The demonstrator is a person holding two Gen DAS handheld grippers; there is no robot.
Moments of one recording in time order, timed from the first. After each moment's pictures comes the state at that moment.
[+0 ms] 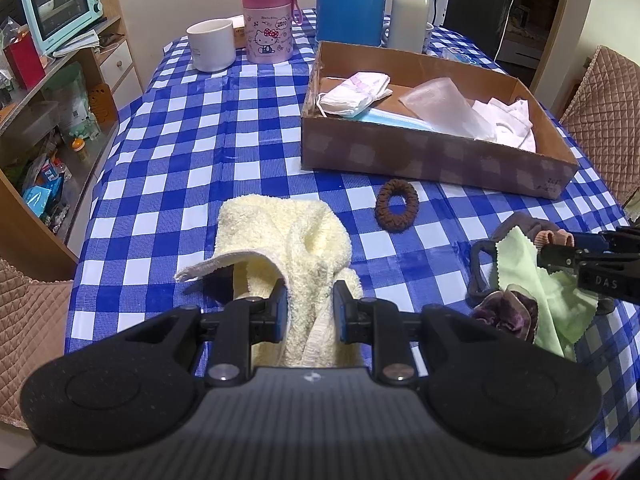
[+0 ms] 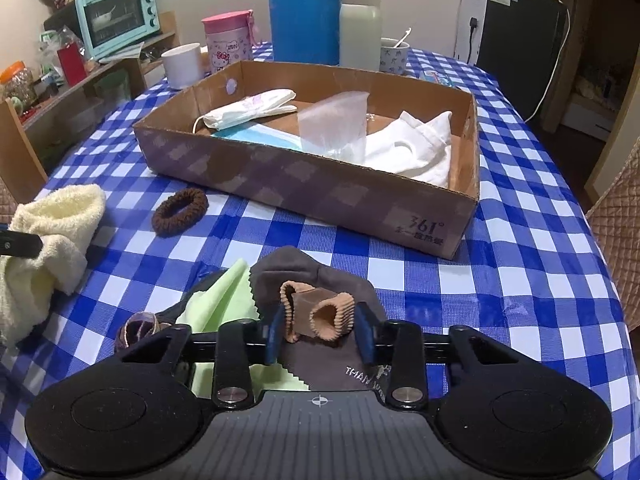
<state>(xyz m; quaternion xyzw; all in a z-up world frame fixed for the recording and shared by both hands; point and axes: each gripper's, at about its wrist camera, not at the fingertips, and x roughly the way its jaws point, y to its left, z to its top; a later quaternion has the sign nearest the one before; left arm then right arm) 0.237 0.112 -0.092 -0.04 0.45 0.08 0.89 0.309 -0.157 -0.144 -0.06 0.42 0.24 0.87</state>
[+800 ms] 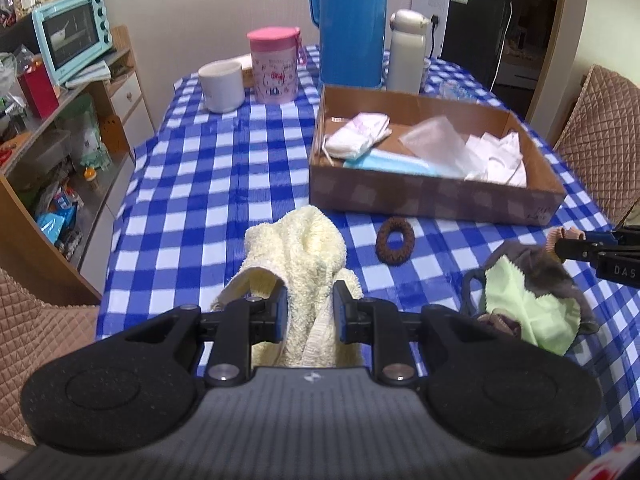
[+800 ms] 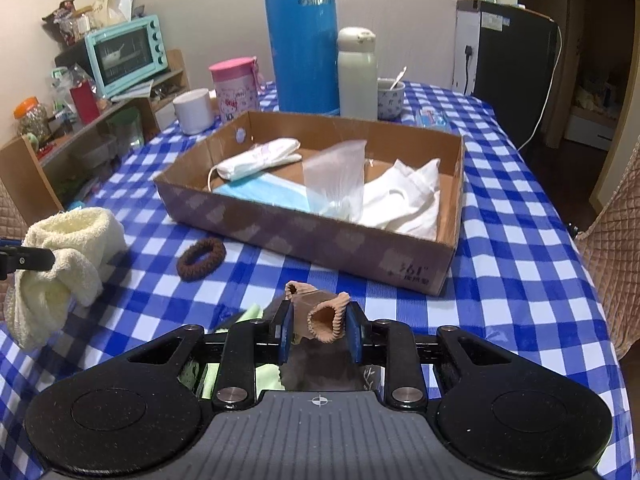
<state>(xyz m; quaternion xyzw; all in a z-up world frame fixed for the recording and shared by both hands) 0.222 0.111 -0.054 -0.02 0.41 0.08 0.91 0.301 -0.172 -0.103 -0.03 0.38 0.25 0.89</state>
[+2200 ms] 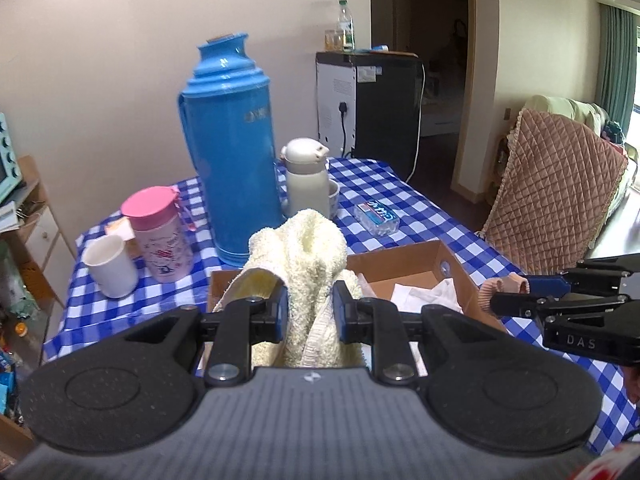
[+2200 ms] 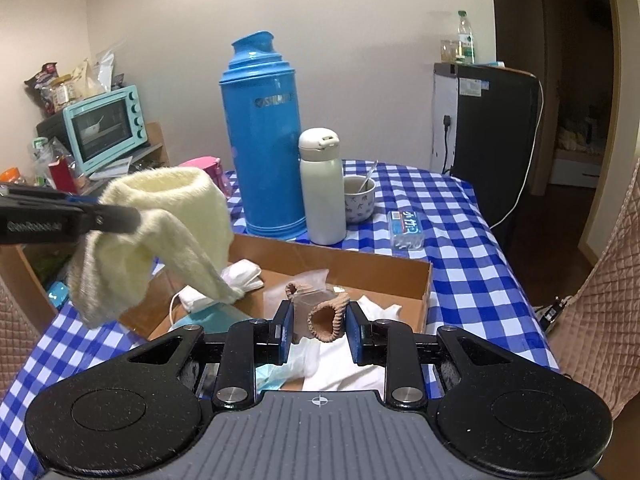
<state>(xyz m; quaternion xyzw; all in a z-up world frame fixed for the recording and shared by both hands) 0.389 0.052 0.008 0.04 0.30 -0.04 0.95 0.395 -0.183 -0.045 0.01 0.30 0.24 0.92</state>
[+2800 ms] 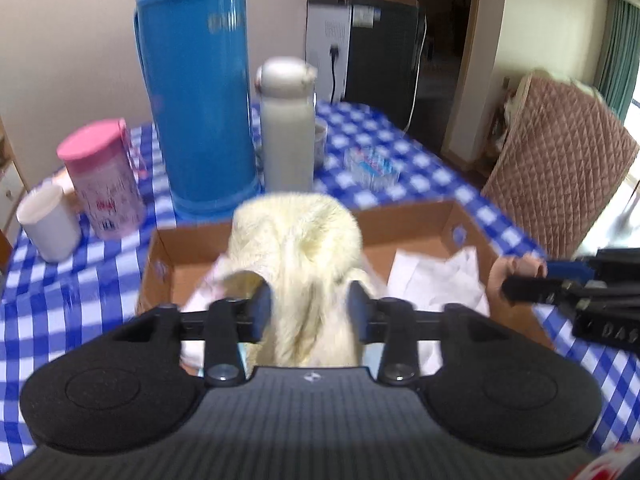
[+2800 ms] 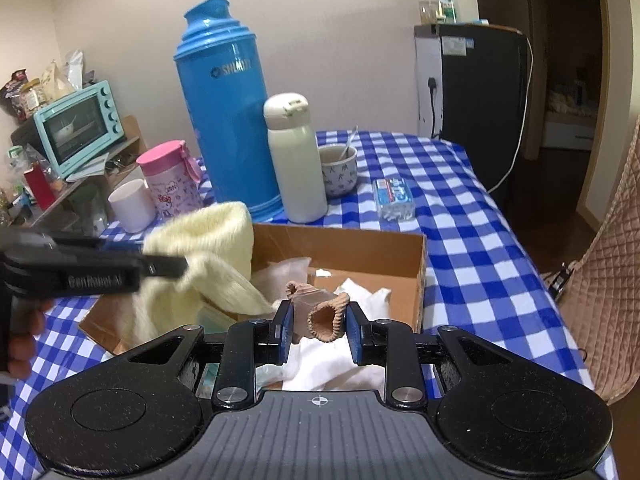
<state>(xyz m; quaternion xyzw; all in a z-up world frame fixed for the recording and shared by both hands) 0.460 0.047 -0.070 0.01 0.37 -0.06 0.93 0.440 -0.188 -0.081 0.04 0.34 0.22 0.91</state>
